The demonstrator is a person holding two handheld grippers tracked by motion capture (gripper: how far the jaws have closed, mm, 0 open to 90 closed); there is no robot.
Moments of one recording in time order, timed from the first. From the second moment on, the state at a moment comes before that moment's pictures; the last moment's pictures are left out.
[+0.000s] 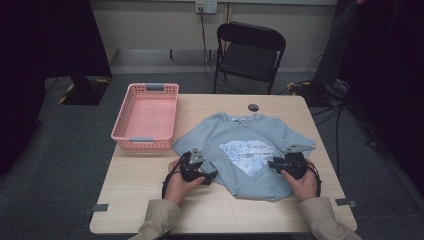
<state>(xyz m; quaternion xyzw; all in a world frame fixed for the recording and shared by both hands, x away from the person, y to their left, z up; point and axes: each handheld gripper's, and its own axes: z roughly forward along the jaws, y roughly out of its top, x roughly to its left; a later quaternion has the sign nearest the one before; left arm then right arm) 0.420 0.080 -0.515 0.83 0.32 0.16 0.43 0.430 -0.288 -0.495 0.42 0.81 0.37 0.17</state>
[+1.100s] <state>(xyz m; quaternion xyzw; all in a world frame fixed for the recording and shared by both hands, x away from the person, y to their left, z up) 0.420 0.080 -0.515 0.83 0.32 0.17 0.43 0.380 -0.313 -0.471 0.37 0.79 0.48 0.11</state>
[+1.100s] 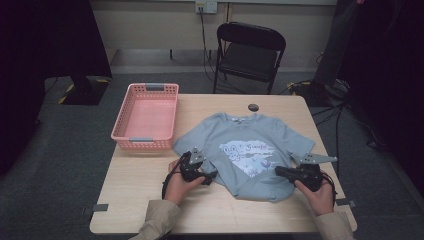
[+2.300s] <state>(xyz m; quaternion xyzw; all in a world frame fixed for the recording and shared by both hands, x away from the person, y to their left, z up) 0.420 0.080 -0.515 0.83 0.32 0.17 0.43 0.327 -0.347 -0.487 0.37 0.78 0.50 0.11</state>
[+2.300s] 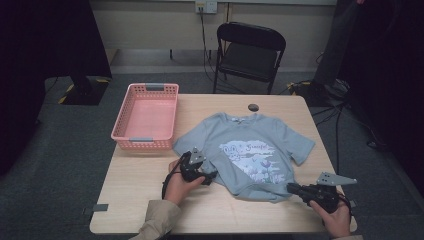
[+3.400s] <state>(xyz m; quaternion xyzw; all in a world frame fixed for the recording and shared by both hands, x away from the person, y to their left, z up) 0.420 0.080 -0.515 0.83 0.32 0.17 0.43 0.275 -0.370 -0.487 0.36 0.77 0.51 0.11</state>
